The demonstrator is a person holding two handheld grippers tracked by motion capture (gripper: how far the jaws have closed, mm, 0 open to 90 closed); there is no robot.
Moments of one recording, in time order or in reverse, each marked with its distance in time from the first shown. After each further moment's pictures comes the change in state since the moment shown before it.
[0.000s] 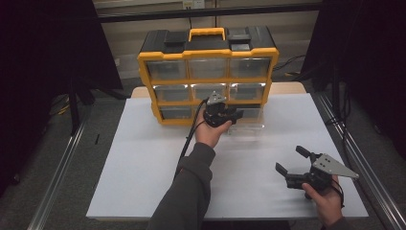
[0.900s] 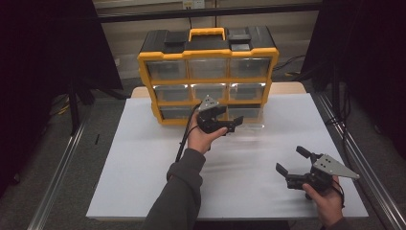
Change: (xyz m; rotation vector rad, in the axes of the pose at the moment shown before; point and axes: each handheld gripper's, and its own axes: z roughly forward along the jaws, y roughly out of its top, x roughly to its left) left arm 0.005 -0.014 -0.018 -0.072 -0.057 0.033; right arm 0.000 0.000 -0.002 0.000 0.000 -0.001
